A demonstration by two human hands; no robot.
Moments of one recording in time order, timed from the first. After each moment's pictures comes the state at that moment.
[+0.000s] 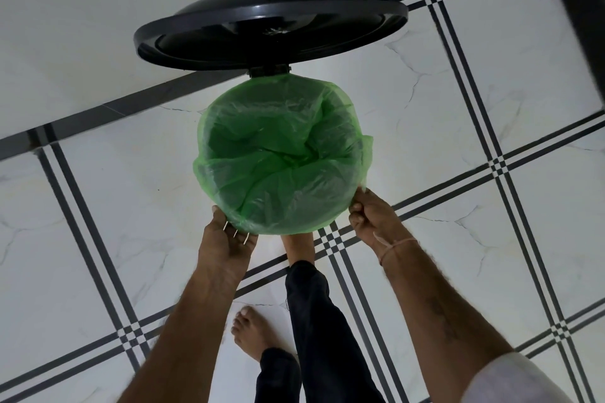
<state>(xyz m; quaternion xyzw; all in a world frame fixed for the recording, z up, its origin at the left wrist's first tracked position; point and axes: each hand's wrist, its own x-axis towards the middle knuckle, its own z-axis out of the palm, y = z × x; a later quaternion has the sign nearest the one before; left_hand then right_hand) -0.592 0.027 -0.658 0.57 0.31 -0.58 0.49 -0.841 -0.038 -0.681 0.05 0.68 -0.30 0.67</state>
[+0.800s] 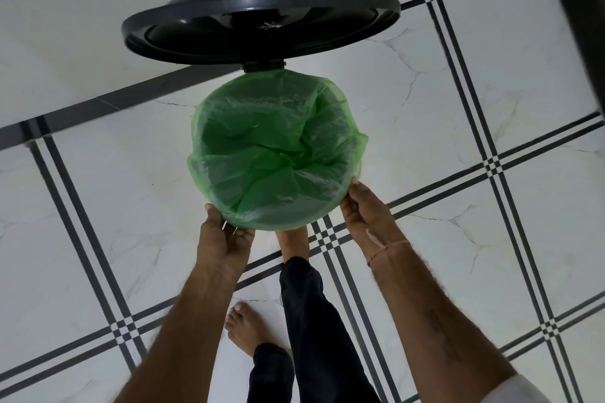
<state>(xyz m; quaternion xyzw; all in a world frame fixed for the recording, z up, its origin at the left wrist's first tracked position) -0.599 0.031 -0.666 0.54 0.34 -0.56 0.53 -0.825 -0.033 -0.664 0.08 0.64 -0.40 0.65</state>
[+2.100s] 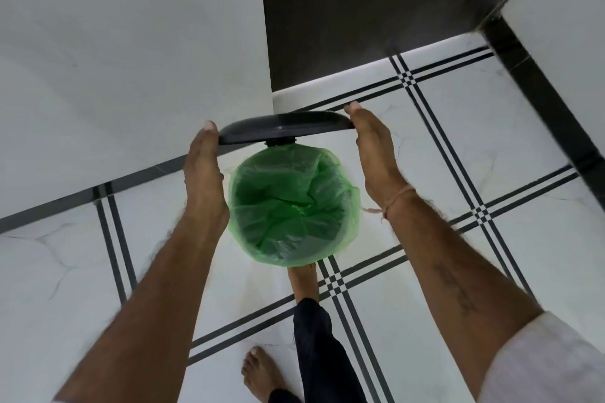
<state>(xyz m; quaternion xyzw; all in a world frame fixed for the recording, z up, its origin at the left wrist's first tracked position) -0.548 -0.094 -0.491 0.69 -0.12 -0.49 0.52 -0.776 -0.163 -0.482 -0.42 0.62 -0.40 0.52</state>
